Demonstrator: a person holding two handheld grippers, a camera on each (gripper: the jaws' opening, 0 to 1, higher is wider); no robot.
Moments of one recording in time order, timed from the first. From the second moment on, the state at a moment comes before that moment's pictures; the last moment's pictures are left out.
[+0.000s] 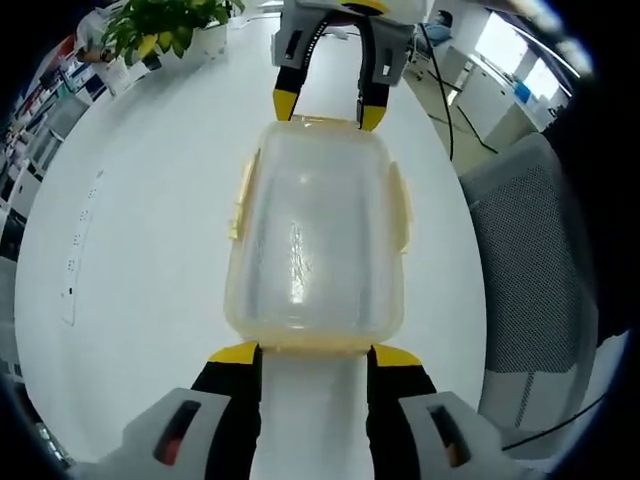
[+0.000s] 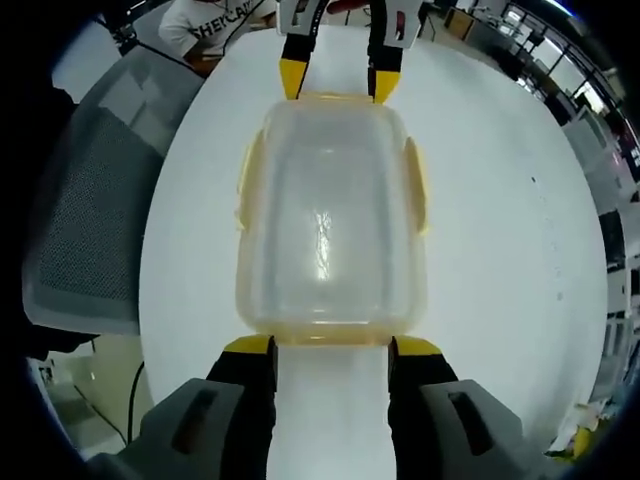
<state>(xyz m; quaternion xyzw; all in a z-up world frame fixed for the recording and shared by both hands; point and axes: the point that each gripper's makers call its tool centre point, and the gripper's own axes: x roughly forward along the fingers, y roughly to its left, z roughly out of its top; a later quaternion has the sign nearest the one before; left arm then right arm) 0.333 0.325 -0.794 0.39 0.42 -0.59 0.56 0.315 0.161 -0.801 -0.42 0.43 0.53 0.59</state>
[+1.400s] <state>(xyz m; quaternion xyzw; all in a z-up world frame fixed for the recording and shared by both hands) 0.337 0.331 -0.785 -0.06 0.46 -0.37 0.80 0.310 0.169 -0.777 0.01 0.44 0.39 0.81</state>
